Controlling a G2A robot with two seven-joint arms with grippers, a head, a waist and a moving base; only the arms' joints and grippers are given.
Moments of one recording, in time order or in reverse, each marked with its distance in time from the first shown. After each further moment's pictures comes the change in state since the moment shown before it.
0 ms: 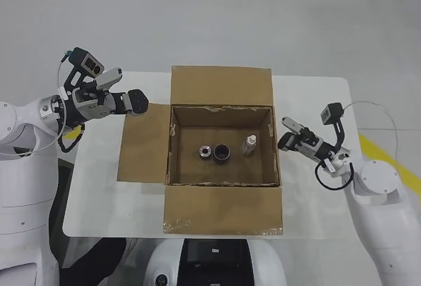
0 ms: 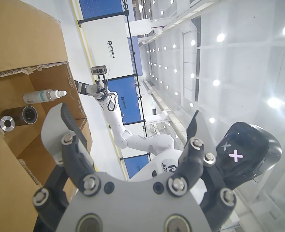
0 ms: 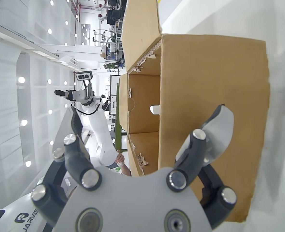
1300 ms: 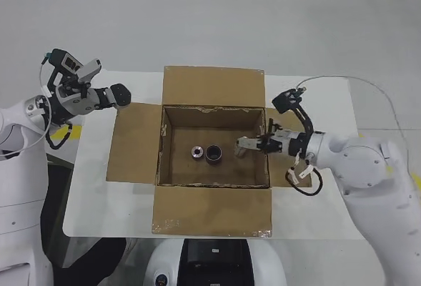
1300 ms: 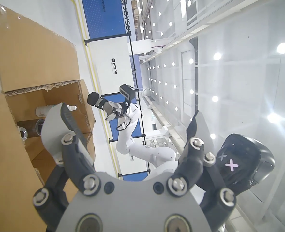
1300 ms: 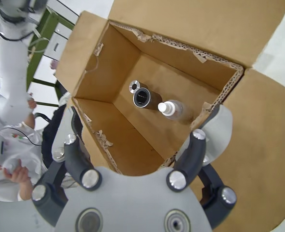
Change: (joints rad) left arm 0.007 0.032 -0.054 0.090 -0.022 -0.032 0.049; right arm 0.223 0.032 -0.213 -0.285 -0.689 -0.014 0.224
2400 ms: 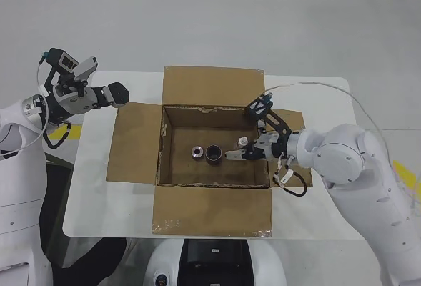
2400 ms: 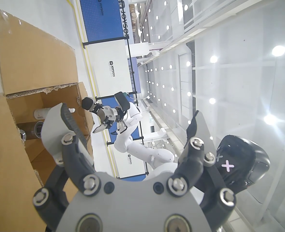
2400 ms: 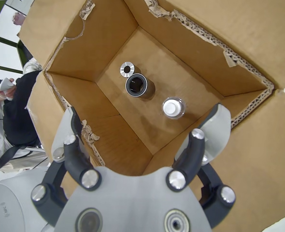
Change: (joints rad) left arm 0.000 0.001 -0.001 0.001 -0.005 0.000 0.003; right arm 0.121 -0.009 -0.157 0.006 -0.143 -0.067 0.108
